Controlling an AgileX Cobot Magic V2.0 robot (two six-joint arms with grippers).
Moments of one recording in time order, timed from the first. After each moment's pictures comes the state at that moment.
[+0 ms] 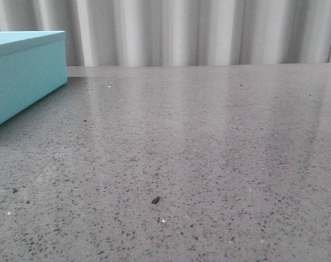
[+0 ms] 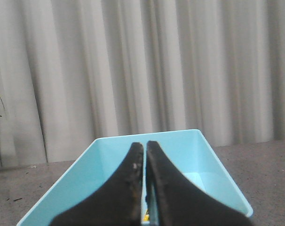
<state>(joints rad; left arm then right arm) 0.01 0.00 -0.23 -0.52 0.09 0.56 -0.06 -0.01 -0.32 -0.12 0.46 0.04</state>
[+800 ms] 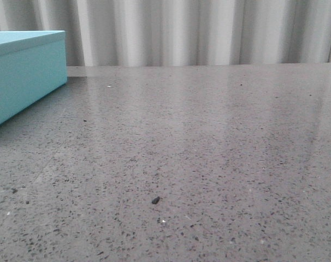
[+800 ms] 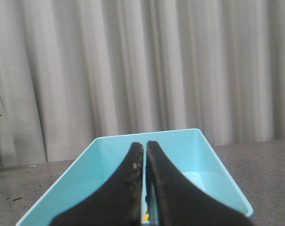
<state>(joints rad) 0.01 0.00 -0.23 -0.52 0.09 0.56 -0.06 -0.01 -0.19 -0.12 0.41 0.04</state>
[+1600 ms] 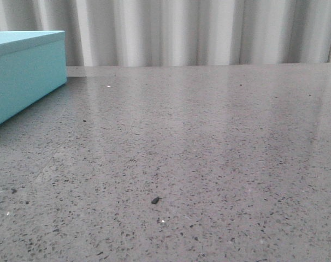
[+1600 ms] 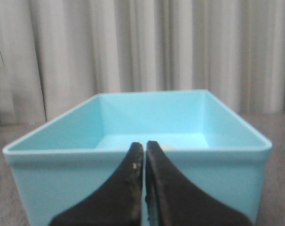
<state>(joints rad) 0.01 0.00 0.00 -0.01 -0.04 0.00 -0.06 -0.01 -0.19 -0.12 0.41 0.04</state>
